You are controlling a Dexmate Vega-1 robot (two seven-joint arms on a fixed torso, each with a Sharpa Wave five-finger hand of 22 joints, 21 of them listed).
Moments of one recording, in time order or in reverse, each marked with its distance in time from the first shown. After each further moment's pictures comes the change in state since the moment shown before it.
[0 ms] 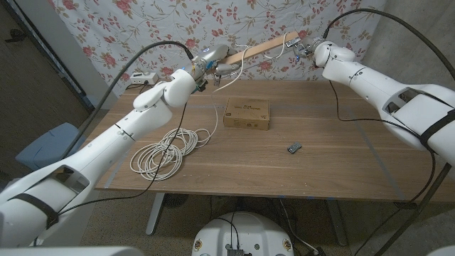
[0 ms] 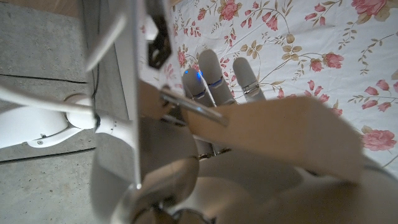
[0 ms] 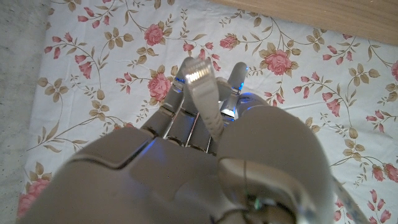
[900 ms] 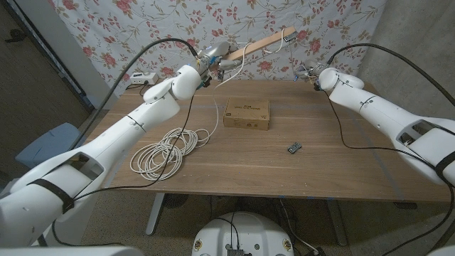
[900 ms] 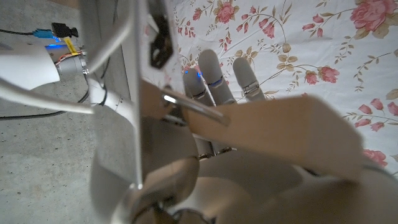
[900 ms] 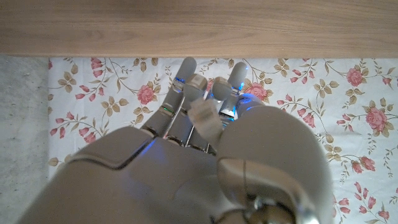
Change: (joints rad) left arm -0.108 -0.069 0.076 0.142 -0.055 0.024 0.018; left_hand 0.007 0.007 -0.007 -0.007 0.001 0.000 0.000 -0.008 -0.003 0.000 0.000 -0.002 0.006 0.009 0.002 -0.003 0.005 0.000 0.000 0.008 -0.003; right arm -0.261 -0.133 0.134 -0.229 0.186 0.023 -0.064; right_hand 0.010 0.003 0.000 0.000 -0.001 0.000 0.000 0.000 0.000 0.000 0.000 -0.008 0.003 0.000 0.000 0.000 0.000 0.000 0.000 0.000 0.000
